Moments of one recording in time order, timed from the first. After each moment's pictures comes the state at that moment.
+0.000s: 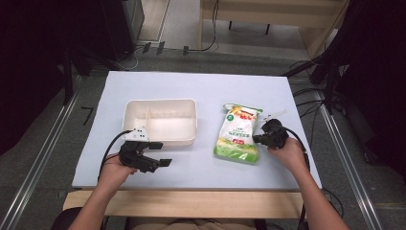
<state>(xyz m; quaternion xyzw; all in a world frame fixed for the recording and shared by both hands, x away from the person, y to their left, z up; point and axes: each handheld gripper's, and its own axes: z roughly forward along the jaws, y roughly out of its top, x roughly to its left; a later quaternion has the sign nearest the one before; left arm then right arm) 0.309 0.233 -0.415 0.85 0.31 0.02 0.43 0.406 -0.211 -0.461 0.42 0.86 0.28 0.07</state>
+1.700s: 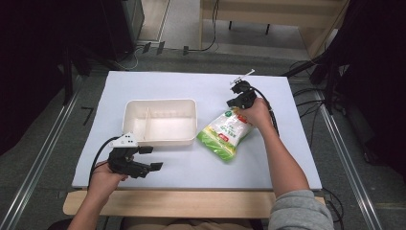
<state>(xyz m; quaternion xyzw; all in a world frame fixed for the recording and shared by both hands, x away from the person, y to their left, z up) 0.287 0.257 -0.415 0.84 0.33 0.04 0.43 0.534 -0.122 -0.430 0.40 0.86 0.29 0.08</state>
